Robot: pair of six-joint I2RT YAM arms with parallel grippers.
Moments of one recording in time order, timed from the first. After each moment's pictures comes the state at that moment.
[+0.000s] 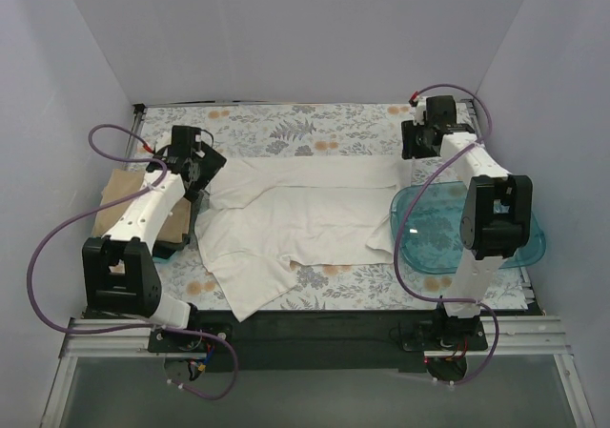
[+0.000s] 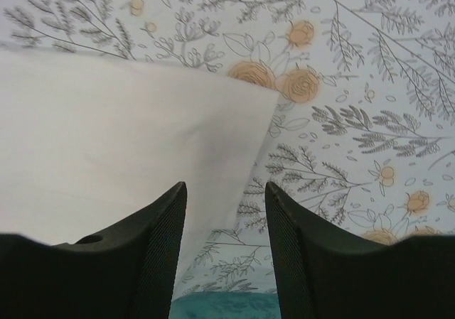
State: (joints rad) left arm -0.10 1.45 1.11 -0.60 -0.22 -0.98; right arm 0.07 1.87 1.45 -0.46 -0.08 -0.06
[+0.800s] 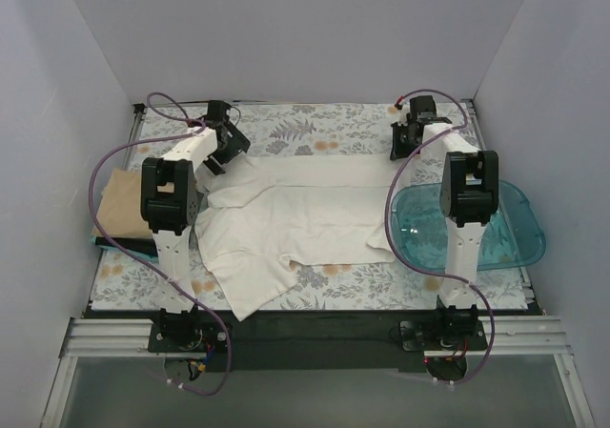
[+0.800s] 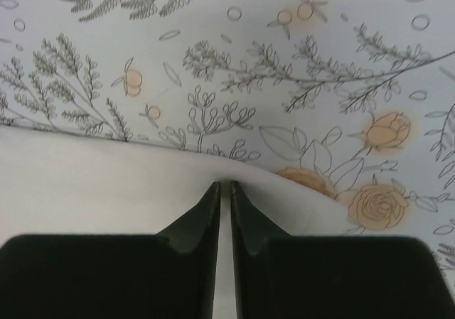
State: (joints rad) left arm -0.12 2.22 1.74 -0.59 -0.16 -0.85; right arm 0.08 2.26 1.76 -0.50 -0.21 0.01
